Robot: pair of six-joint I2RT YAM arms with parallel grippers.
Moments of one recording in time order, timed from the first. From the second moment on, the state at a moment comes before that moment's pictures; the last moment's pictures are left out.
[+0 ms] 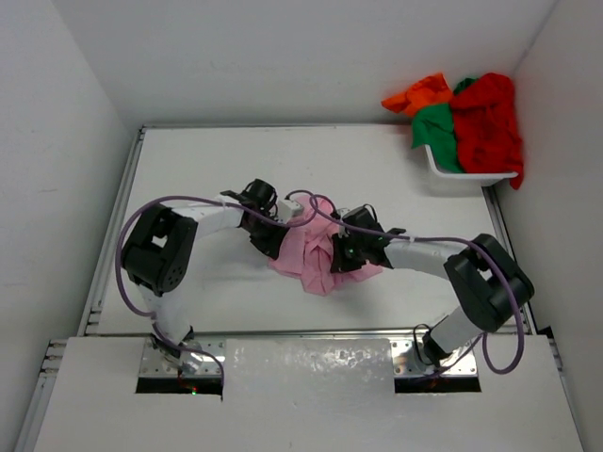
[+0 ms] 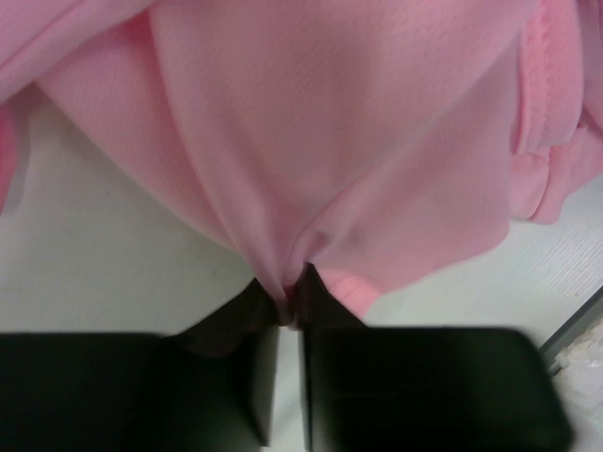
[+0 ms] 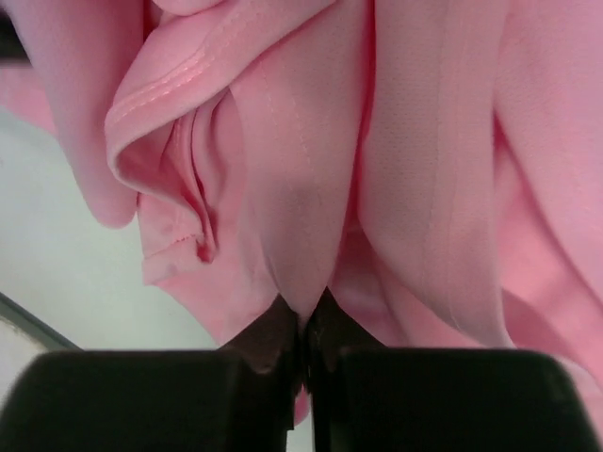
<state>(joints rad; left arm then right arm) -0.47 1.81 1.09 -0.54 0.39 0.27 0.61 1.59 0.68 -0.09 -0.23 0.39</state>
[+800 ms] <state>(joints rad) -0.04 1.36 1.53 -0.72 0.20 0.48 0.30 1.28 1.39 -0.61 -0.09 0.05</state>
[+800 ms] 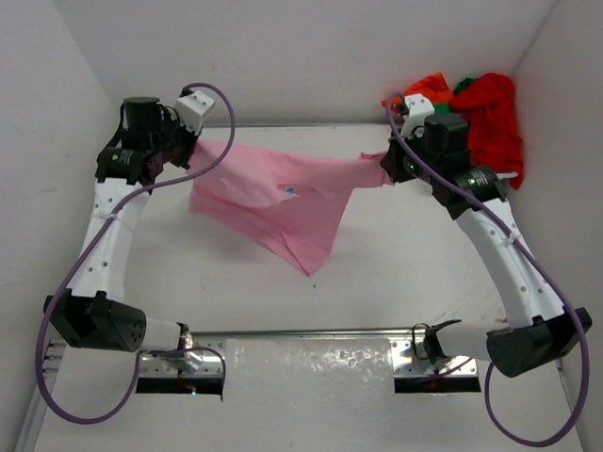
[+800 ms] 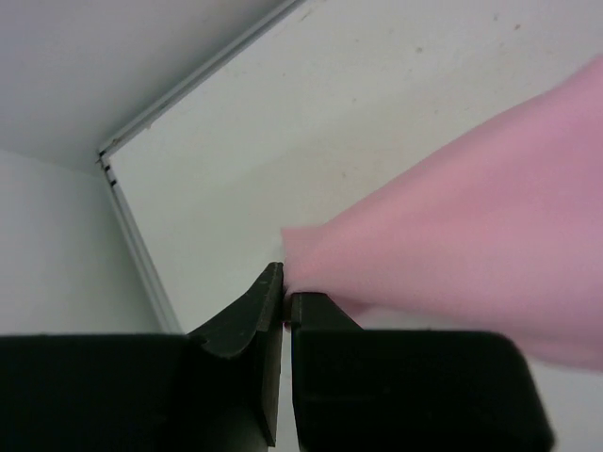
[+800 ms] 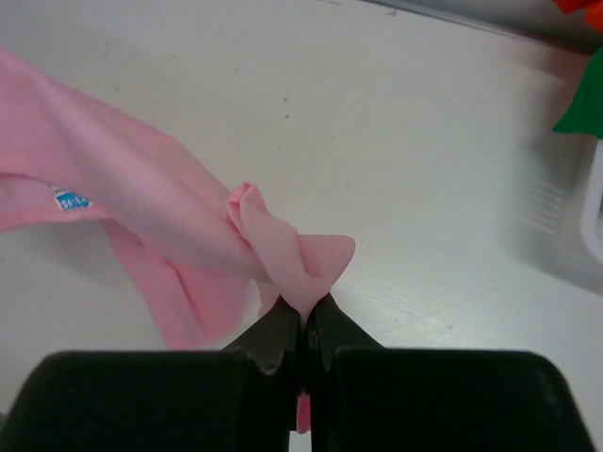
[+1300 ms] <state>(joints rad) -0.04 1.36 1.67 -0.97 0.06 0.59 0.30 1.38 1.53 -0.68 -0.22 0.02</state>
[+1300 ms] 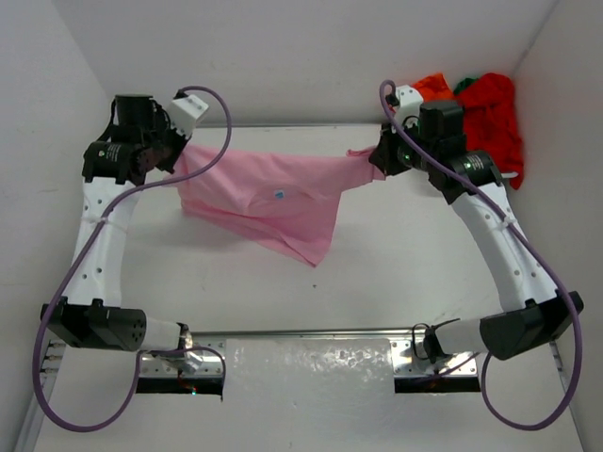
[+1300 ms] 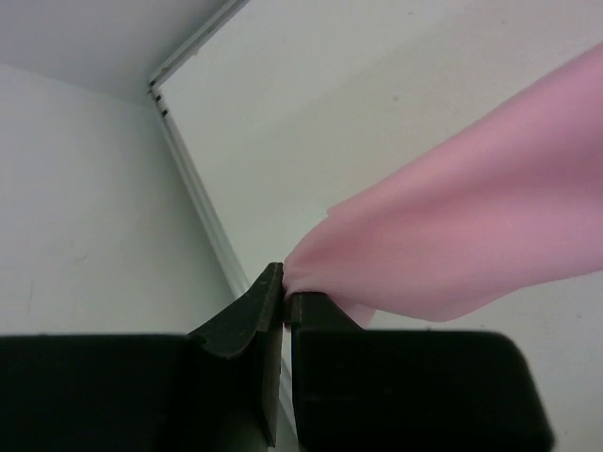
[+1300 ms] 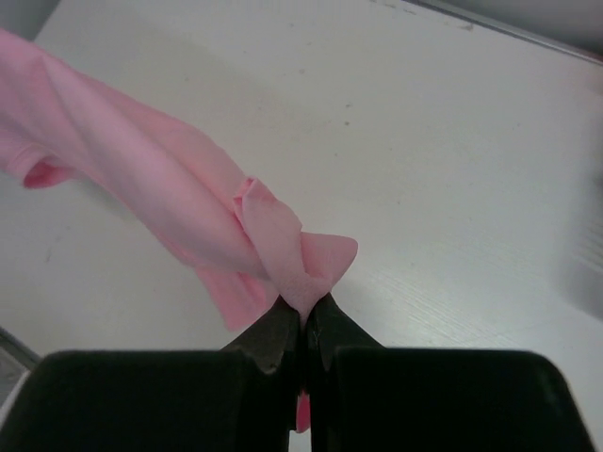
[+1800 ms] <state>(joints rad) -0.24 1.31 1.81 -1.15 0.45 0.69 0.28 1.78 2.09 -0.66 -0.33 -0.09</state>
